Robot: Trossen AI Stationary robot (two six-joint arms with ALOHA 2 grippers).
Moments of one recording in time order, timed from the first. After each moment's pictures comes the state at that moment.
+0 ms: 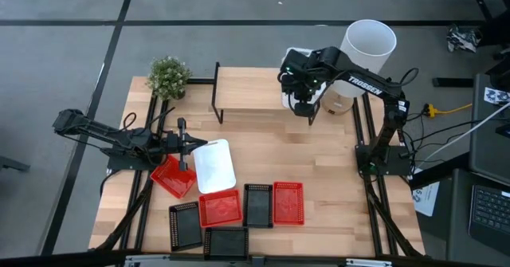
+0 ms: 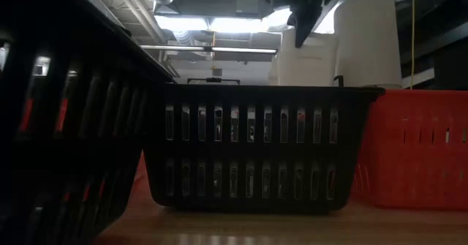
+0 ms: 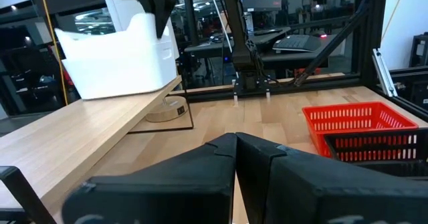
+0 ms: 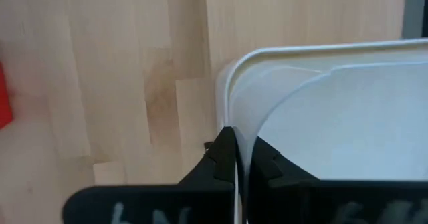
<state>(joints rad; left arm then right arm) -0.23 0.36 0.01 0.48 -0.40 0.19 -0.39 1.79 1.99 -1.51 0.06 -0.35</state>
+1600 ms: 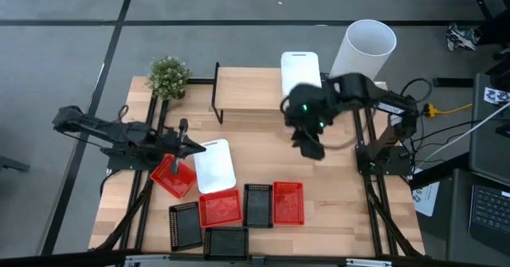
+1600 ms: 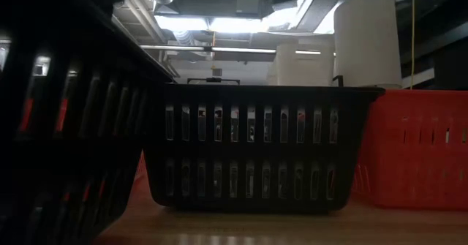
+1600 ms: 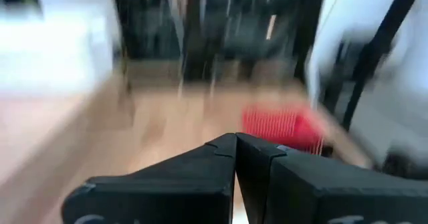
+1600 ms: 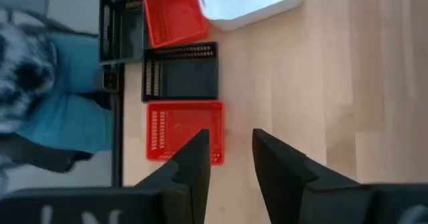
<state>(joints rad) -0.26 0.45 0.35 0.01 -0.24 -0.05 0.04 1.74 2.21 -1.57 -0.23 0.14</state>
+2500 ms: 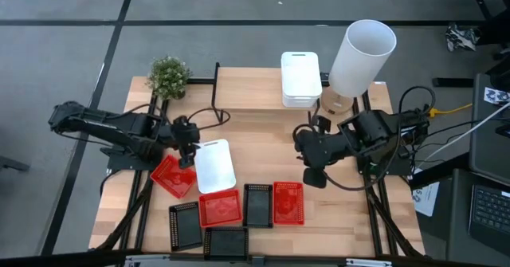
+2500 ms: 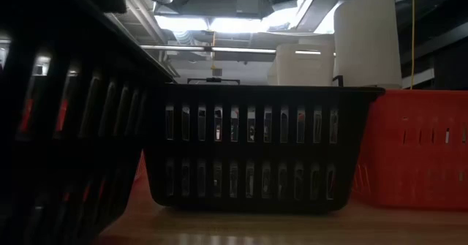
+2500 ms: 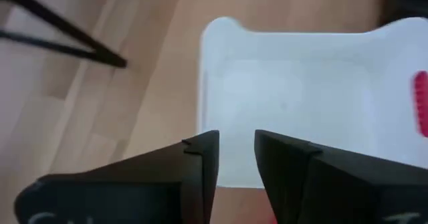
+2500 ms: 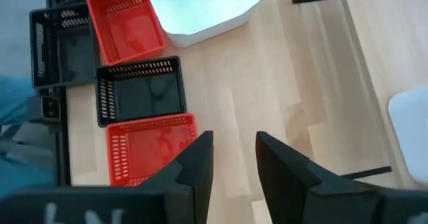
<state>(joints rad) -0.10 0.88 0.75 -0.81 -0.25 -0.33 0.38 1.71 2.18 -1.57 0.30 0.50</state>
